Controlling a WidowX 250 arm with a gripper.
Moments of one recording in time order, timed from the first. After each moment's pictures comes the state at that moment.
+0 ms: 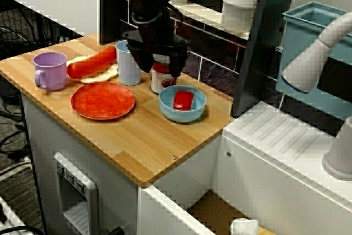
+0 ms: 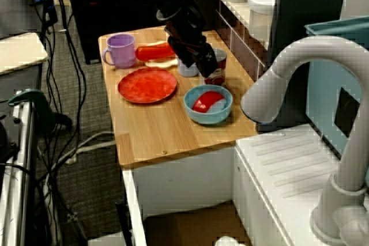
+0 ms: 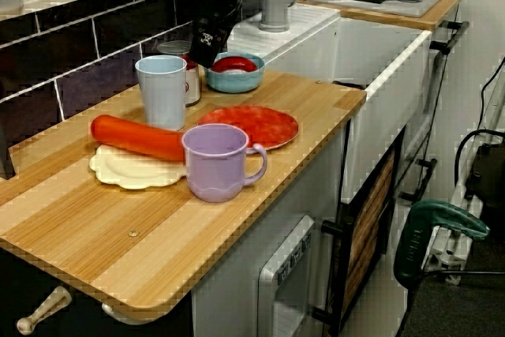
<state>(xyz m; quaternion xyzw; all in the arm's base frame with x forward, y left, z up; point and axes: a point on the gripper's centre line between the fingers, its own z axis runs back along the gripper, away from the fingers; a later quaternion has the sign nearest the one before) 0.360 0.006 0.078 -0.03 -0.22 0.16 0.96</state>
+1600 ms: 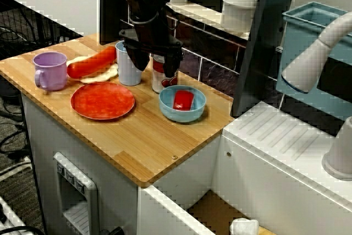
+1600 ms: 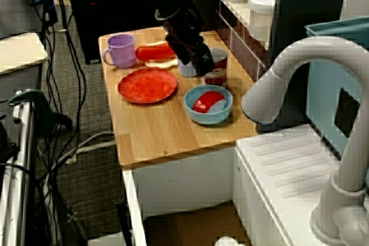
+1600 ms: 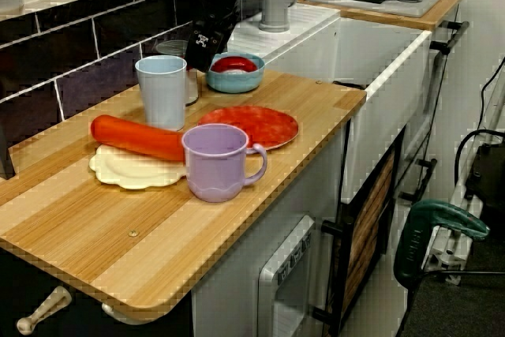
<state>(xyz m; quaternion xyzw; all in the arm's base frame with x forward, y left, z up) 0.357 0.016 0.077 0.00 -0.22 0.14 0.97</state>
